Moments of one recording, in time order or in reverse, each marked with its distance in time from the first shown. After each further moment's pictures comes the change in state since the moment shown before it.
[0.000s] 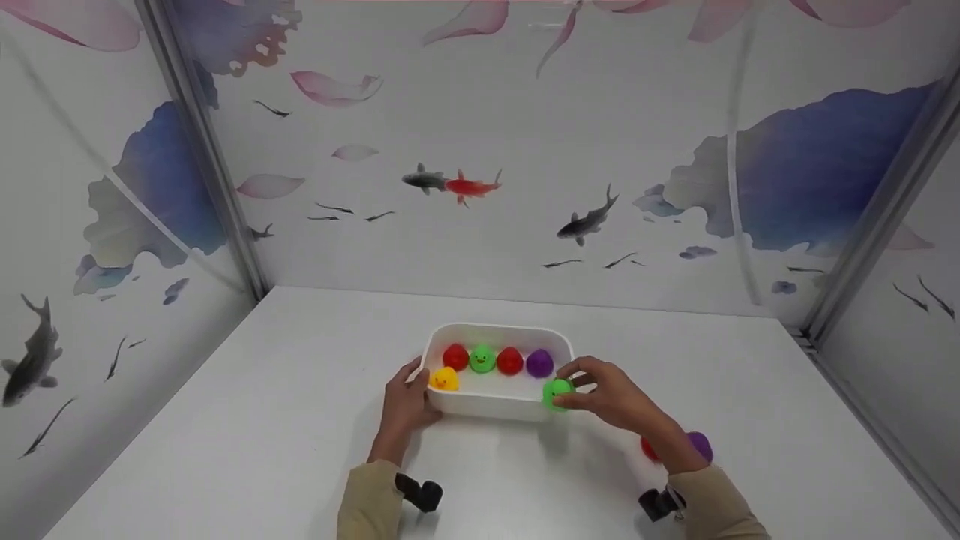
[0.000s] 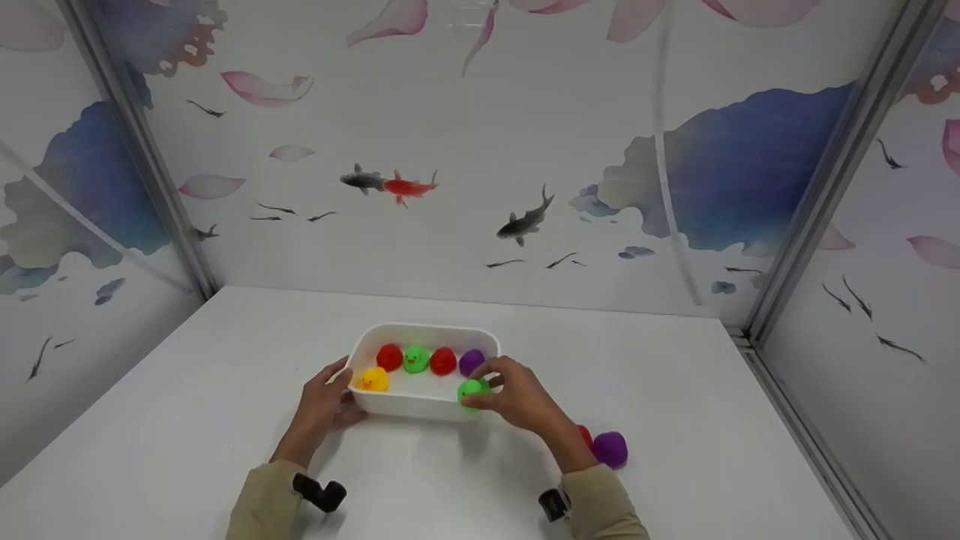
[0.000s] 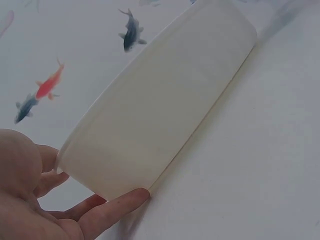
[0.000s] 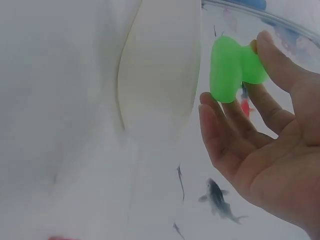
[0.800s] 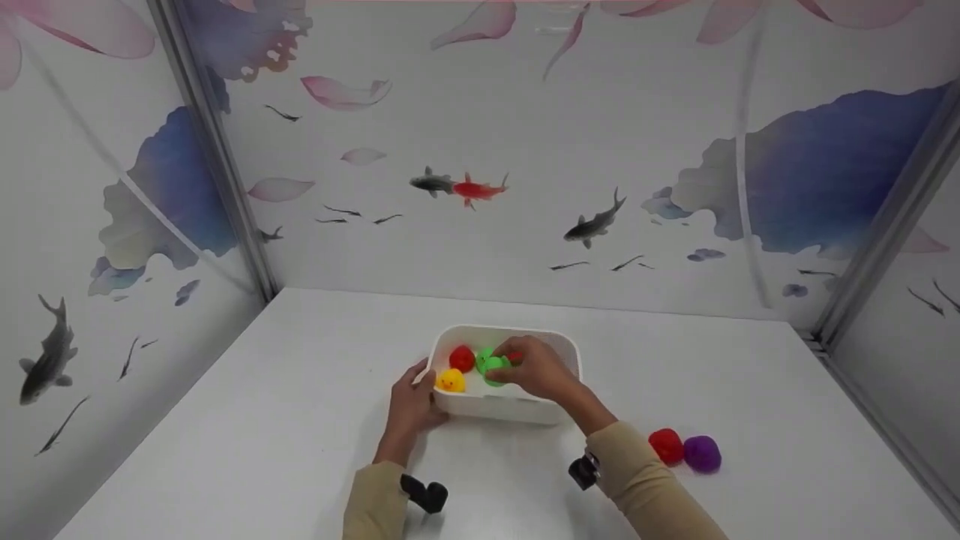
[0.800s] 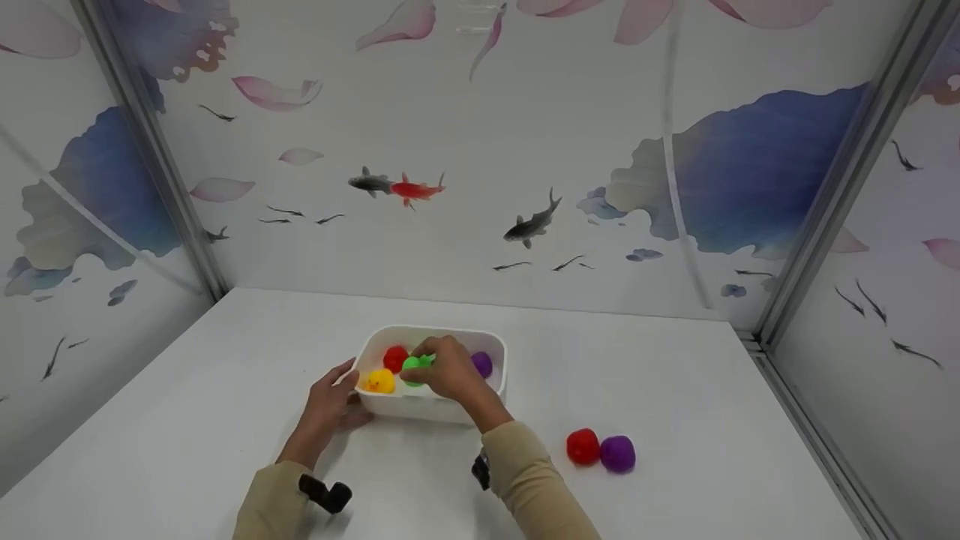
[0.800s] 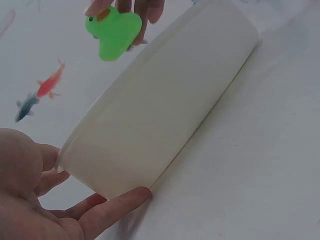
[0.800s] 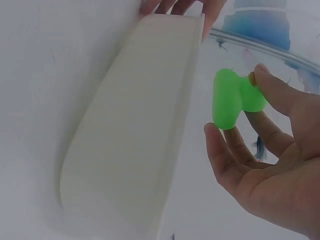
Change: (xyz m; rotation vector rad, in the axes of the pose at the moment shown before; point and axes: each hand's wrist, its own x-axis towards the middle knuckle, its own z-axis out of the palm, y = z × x) left_hand -0.001 0.000 -0.002 0.005 0.004 0.002; right_hand 0.068 -0.061 0.065 -0.132 0.054 0.018
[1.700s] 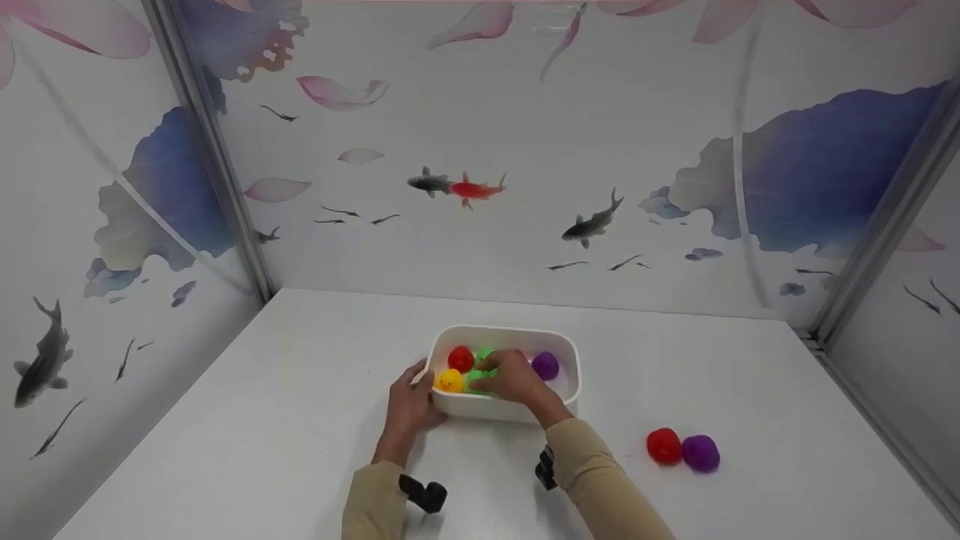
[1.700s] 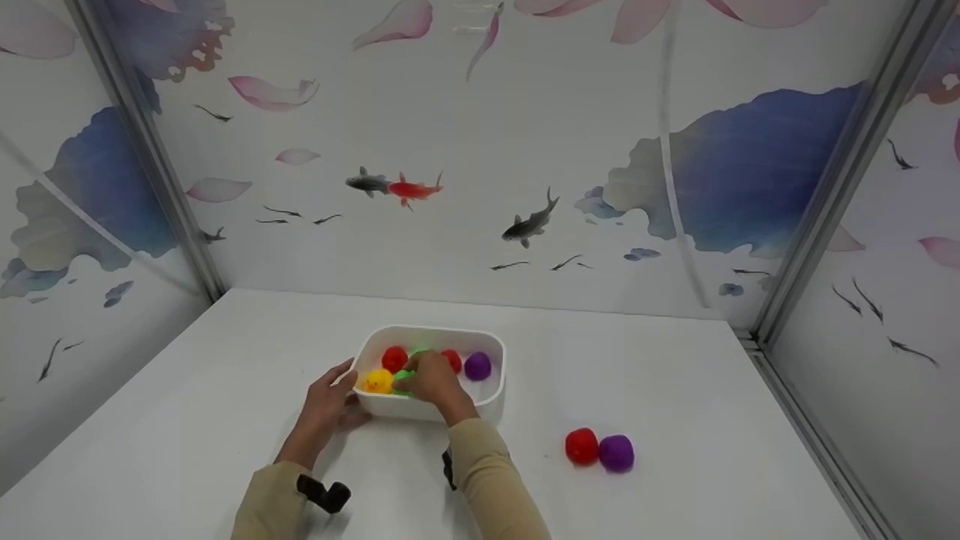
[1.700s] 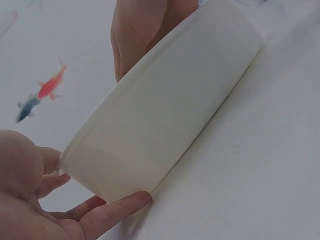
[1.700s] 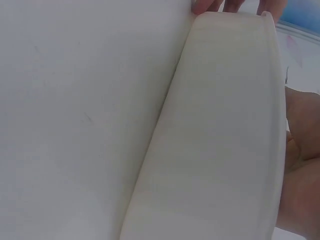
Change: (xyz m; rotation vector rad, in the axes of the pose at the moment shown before) left_hand 0.000 0.001 0.001 0.002 0.004 0.014; right_hand 0.026 0.016 0.044 -0.024 -0.042 0.022
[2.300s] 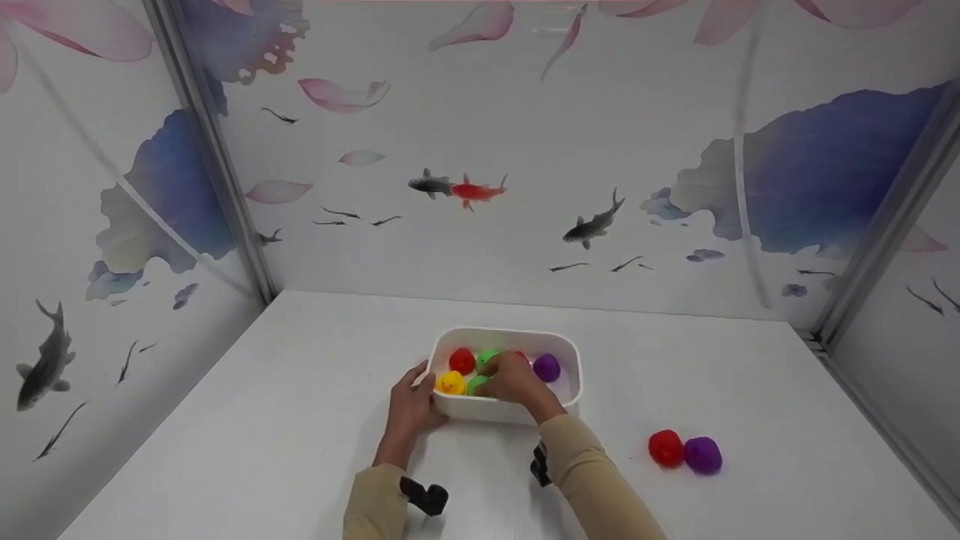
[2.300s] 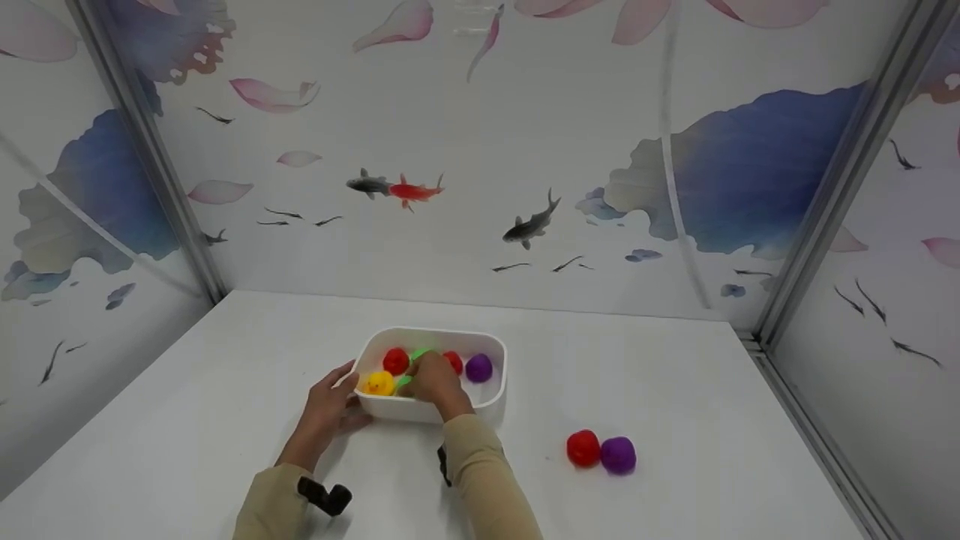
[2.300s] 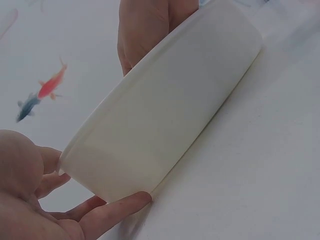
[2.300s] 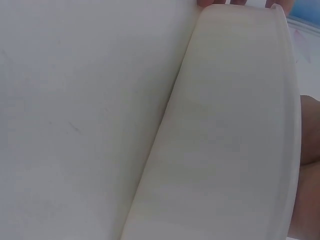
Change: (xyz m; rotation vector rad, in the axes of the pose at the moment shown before) left_hand 0.000 0.000 -0.001 0.003 0.002 0.018; right_hand 0.007 0.000 0.002 0.034 -0.036 0.145
